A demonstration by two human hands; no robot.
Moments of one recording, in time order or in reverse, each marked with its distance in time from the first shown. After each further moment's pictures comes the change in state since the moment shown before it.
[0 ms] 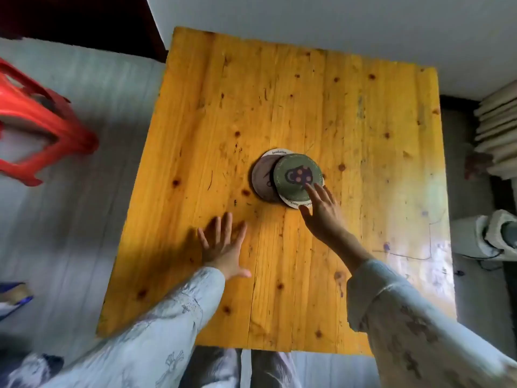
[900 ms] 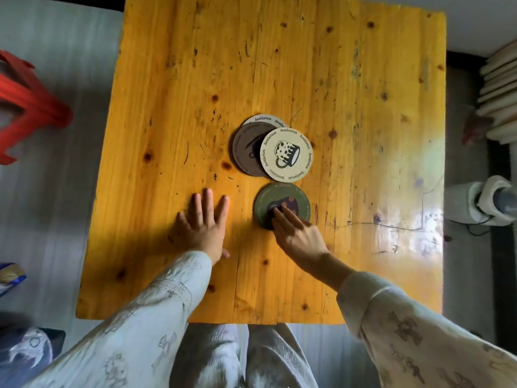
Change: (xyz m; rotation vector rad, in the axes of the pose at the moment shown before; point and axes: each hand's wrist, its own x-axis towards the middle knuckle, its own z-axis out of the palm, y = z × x) left_hand 0.013 0.007 0.017 0.030 -0.002 -0.084; right_hand -0.063 0.012 0.041 -0.606 -0.185 -0.444
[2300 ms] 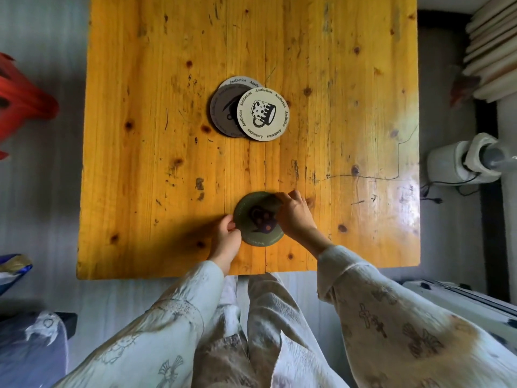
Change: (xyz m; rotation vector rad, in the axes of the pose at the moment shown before) left_hand -0.075 0.068 0.062 -1.342 -0.033 -0.376; right_hand -0.042 -0.019 0.040 0.792 -0.018 0.511
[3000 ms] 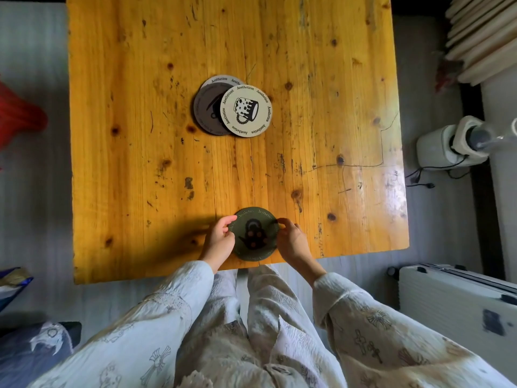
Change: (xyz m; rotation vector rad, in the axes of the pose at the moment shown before) left_hand -0.011 -0.010 -0.006 0.223 -0.137 0.194; right_hand -0.059 0.016 0.026 0.393 -0.010 0.331
